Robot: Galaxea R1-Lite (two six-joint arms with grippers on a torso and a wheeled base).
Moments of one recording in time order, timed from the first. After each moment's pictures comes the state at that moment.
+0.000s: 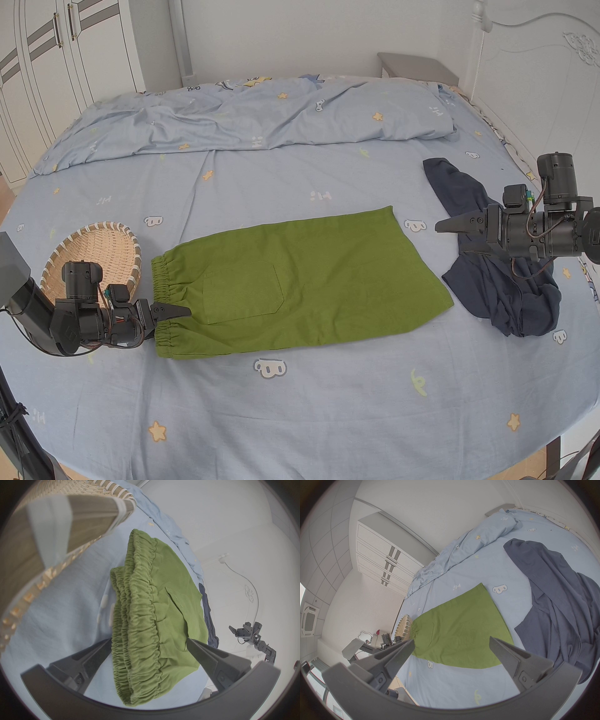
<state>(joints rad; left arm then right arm) 0.09 2.01 -0.70 -0.63 -0.71 -0.42 0.15 1.70 -1.15 -0.01 0.56 0.35</state>
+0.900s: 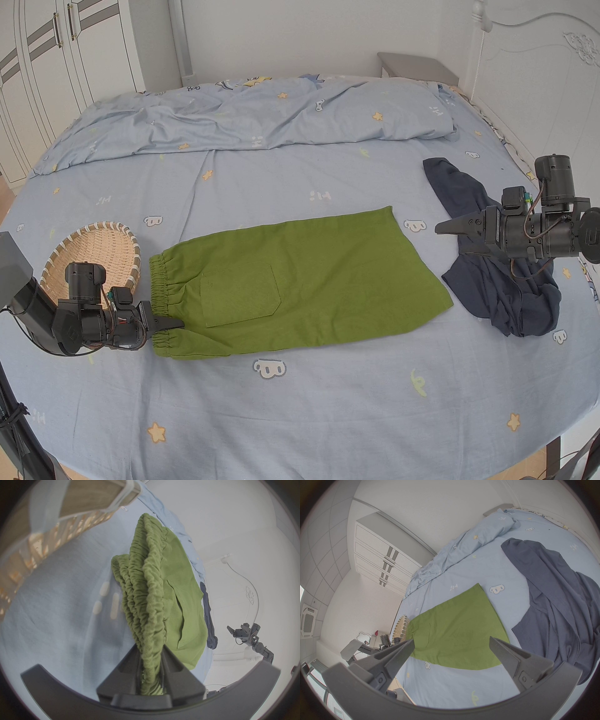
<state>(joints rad) 0.08 2.01 -0.71 -0.61 -0.71 -0.44 0.14 1.72 -1.15 -0.01 0.55 0.34</state>
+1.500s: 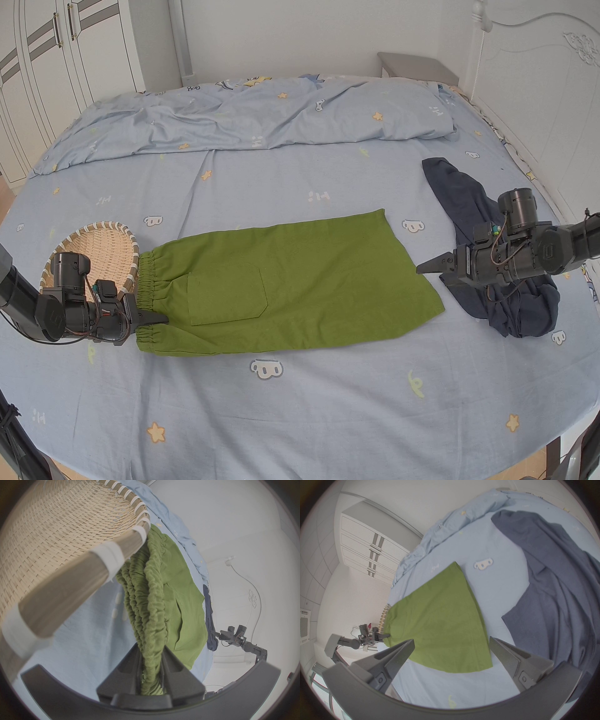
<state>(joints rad) 0.15 1.93 -0.76 -0.41 -0.72 -0.40 0.13 1.95 -1.19 -0.01 0.54 0.25</state>
